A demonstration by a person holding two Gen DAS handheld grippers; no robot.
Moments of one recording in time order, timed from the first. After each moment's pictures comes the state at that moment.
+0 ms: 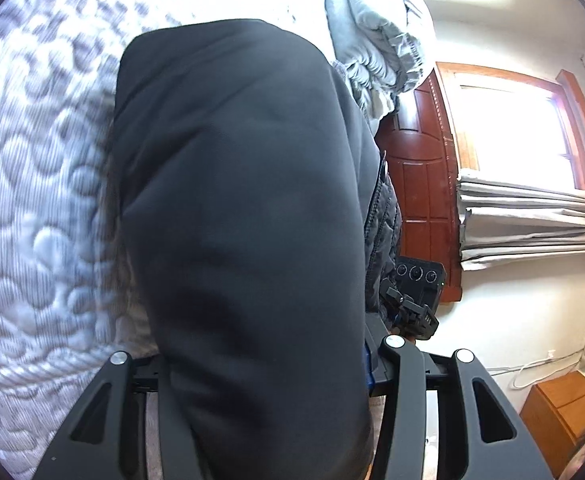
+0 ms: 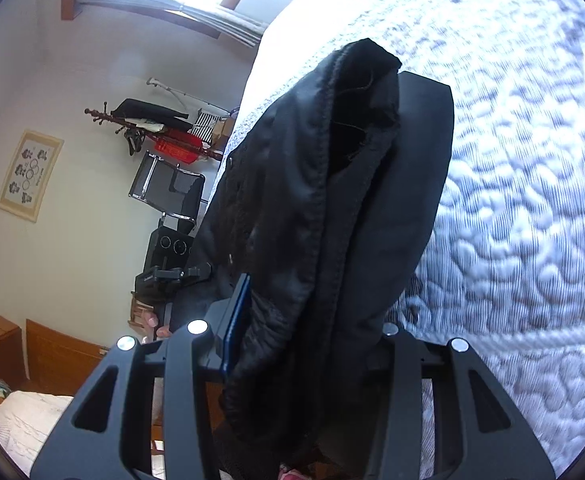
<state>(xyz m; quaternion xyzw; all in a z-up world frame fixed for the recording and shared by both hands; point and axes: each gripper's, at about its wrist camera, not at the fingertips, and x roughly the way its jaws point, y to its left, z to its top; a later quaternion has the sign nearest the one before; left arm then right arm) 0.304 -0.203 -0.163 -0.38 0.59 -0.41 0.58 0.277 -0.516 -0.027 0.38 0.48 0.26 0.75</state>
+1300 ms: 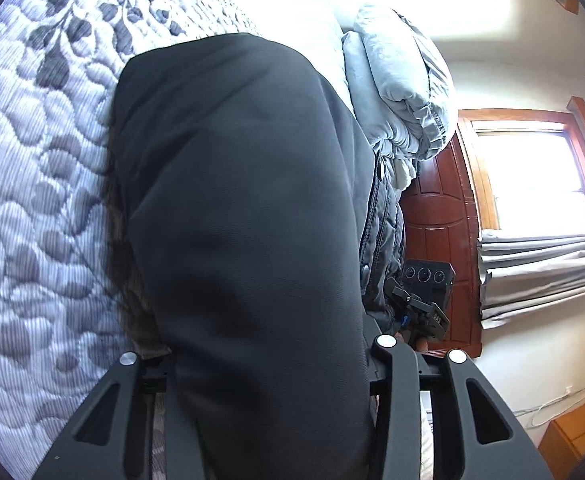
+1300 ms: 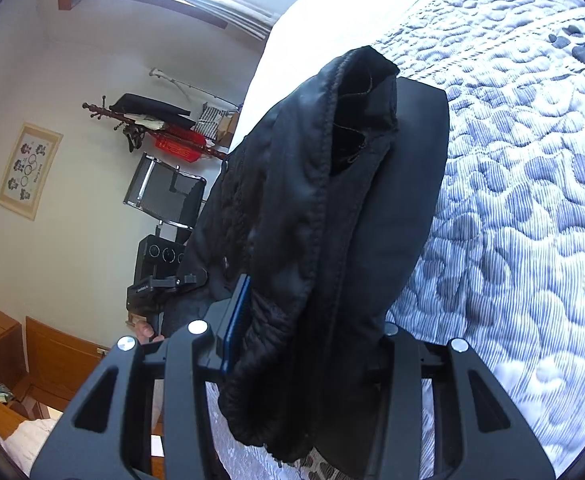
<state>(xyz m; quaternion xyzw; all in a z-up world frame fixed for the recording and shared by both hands) 0.494 -0.158 -0.192 -0.38 0.55 -0.36 0.65 0.457 -0.509 -0.060 0.37 0.49 0.28 0.74</state>
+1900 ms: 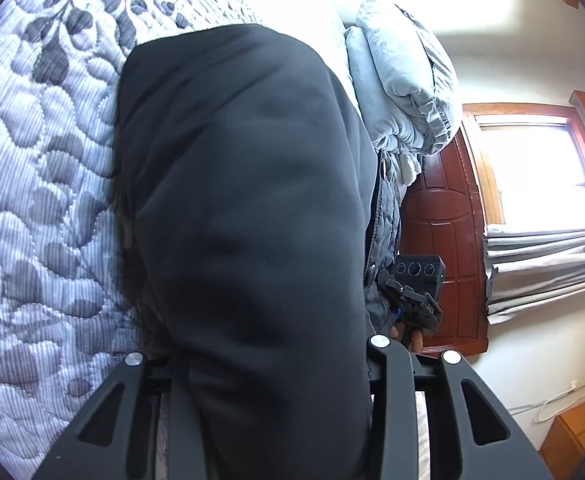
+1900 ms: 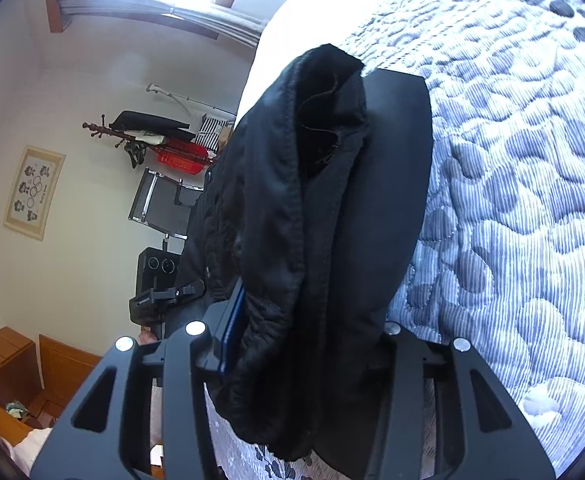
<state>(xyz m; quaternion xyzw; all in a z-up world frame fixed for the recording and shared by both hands) 0.502 -0.161 -0.204 -0.37 0.56 -0.36 0.65 0.447 -0.528 -0.092 0.41 0.49 0.27 0.72</state>
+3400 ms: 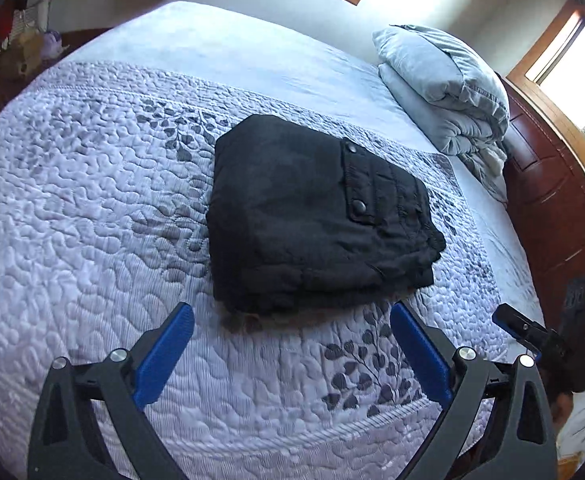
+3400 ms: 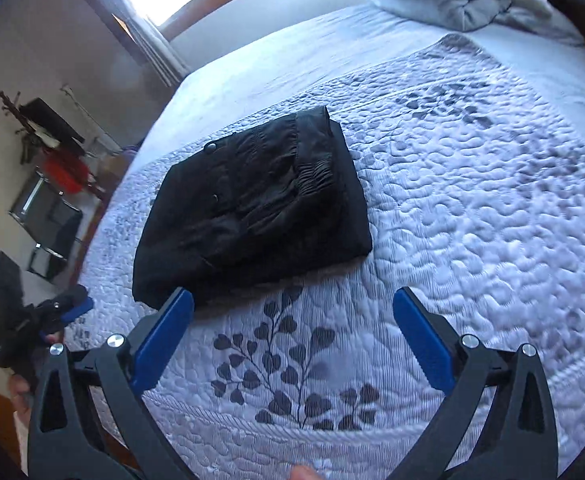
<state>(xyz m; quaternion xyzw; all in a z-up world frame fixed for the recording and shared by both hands) 0.313 -0.164 -0.055 -0.13 0.48 -0.16 0.85 0.262 -0.451 0.044 0.21 0.46 -0.02 0.86</state>
